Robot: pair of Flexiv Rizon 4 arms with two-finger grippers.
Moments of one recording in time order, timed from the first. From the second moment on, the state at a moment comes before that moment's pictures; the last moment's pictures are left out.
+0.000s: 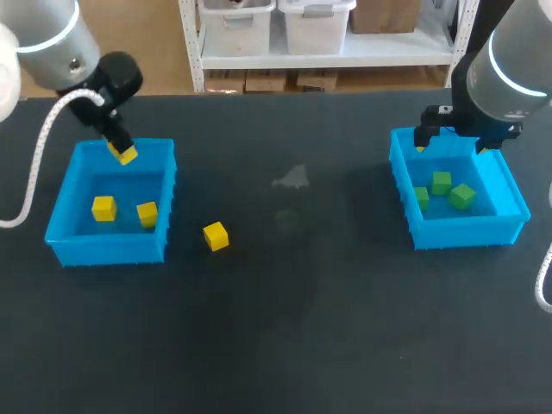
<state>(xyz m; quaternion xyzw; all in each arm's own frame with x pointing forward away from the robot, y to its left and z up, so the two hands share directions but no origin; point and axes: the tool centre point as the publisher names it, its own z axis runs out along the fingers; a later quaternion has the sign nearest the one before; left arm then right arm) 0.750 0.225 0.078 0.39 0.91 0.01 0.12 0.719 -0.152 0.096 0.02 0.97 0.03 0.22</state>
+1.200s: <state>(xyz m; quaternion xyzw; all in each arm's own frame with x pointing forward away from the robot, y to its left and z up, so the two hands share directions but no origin) 0.703 0.117 0.090 0.59 0.80 -0.05 0.11 0.719 -0.152 0.096 0.02 0.97 0.03 0.22</state>
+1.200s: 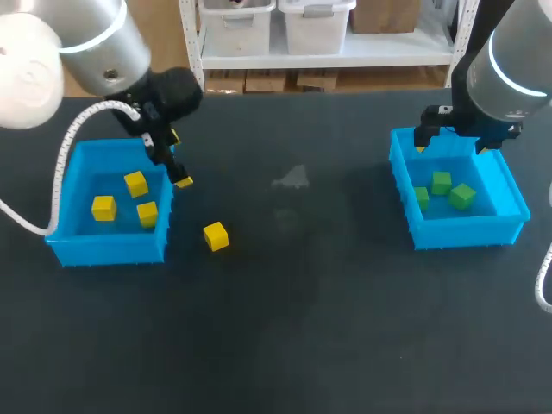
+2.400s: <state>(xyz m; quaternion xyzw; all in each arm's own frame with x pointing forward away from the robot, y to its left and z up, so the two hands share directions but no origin) 0.628 0.072 0.048 0.62 0.78 -0.09 0.03 0.719 -0.152 0.096 0.02 0.97 0.03 0.22</state>
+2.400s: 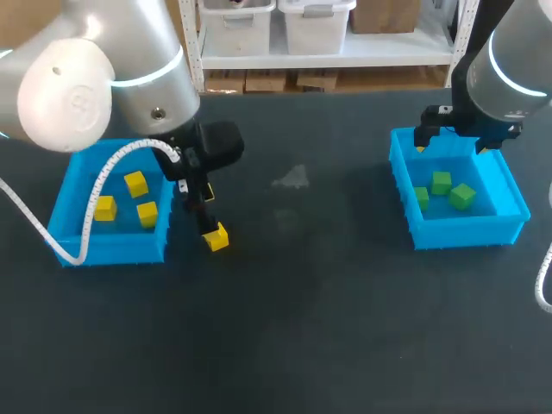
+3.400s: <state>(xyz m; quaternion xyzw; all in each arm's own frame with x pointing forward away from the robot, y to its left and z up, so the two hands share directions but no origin) 0.616 0.066 0.005 0.60 0.80 -0.07 0.03 0.719 -0.152 0.096 0.02 0.97 0.03 0.22</state>
